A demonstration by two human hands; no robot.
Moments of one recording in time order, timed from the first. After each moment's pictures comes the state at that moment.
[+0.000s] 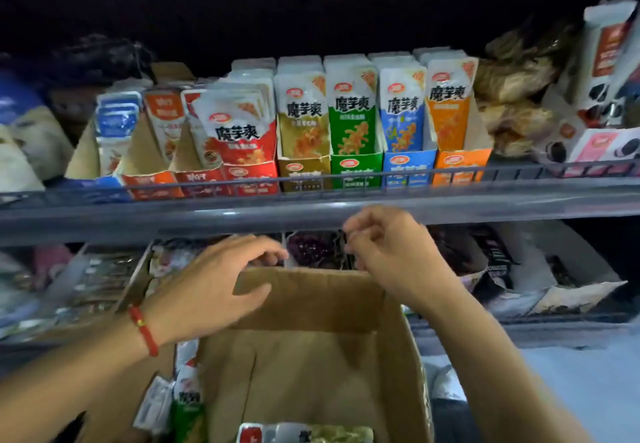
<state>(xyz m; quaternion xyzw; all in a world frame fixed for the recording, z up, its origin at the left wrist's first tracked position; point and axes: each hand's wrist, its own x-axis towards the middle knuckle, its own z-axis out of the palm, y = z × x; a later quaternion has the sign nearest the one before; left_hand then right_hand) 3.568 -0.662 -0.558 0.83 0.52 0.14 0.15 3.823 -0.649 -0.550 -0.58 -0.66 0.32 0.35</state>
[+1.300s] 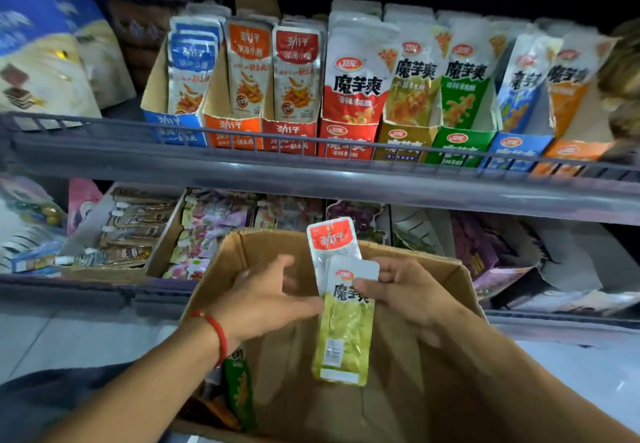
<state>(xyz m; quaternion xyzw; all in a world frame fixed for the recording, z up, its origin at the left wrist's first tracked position) 3.520 -0.685 -0.622 0.54 0.67 0.15 0.49 3.749 -0.648 -0.649 -0.55 -0.51 0.61 0.25</state>
